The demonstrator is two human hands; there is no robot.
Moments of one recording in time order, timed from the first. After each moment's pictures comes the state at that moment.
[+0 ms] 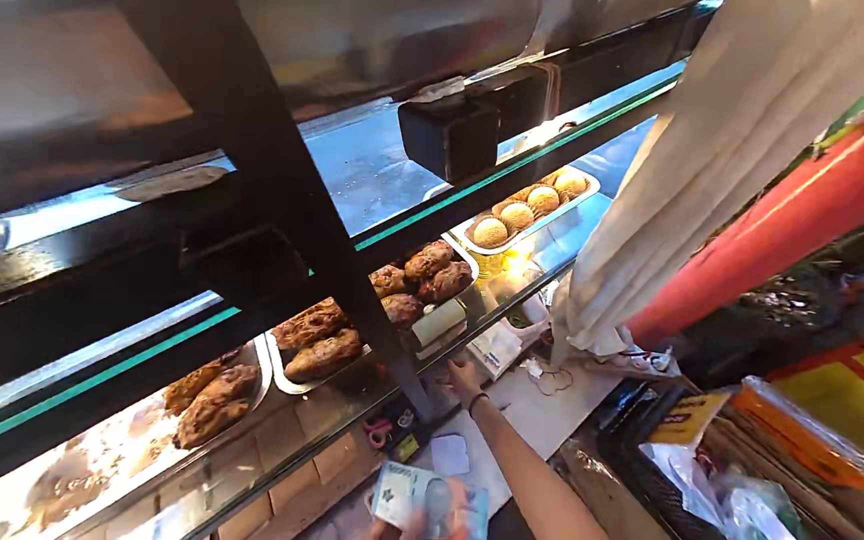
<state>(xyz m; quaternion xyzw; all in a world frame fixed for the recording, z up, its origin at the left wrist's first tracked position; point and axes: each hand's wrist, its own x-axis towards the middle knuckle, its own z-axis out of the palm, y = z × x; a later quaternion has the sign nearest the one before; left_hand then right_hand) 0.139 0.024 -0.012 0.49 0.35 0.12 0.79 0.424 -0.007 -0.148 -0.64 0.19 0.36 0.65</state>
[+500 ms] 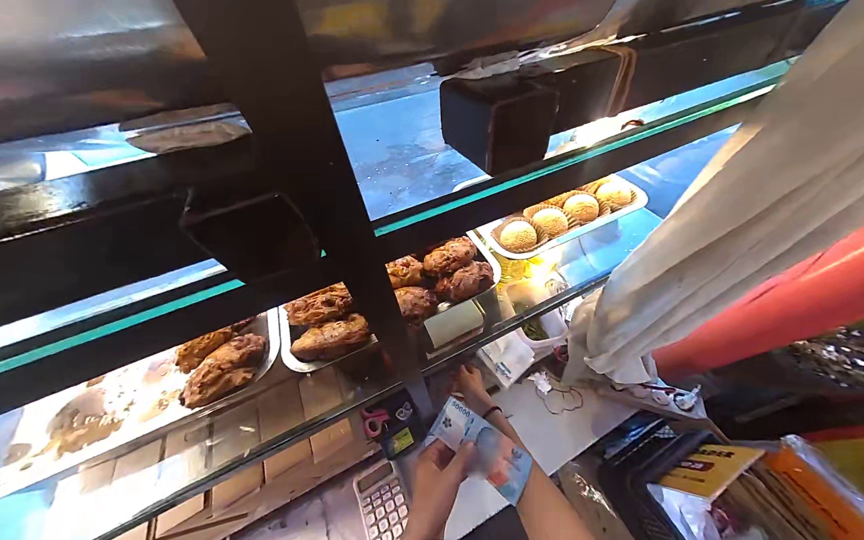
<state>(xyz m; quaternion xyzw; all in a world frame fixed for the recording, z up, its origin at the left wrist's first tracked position) 0.247 -0.014 -0.044 0.49 0.37 0.05 0.79 0.429 -0.022 -0.170 -0.67 0.13 0.40 0.62</state>
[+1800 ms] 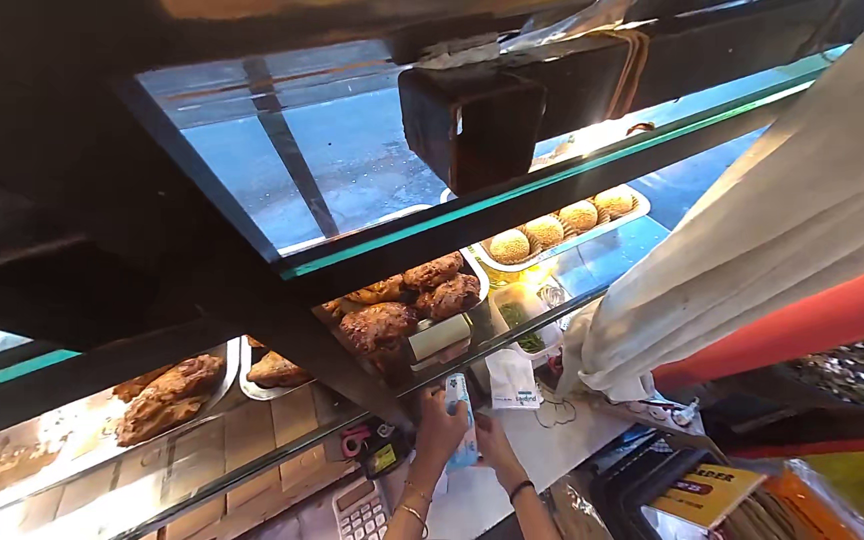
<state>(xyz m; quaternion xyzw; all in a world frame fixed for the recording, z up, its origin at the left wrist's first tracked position) 0.354 0.014 -0.099 0.83 0.33 -0.02 0.45 0.396 -0.115 -0.179 -0.71 0.07 0.42 0.55</state>
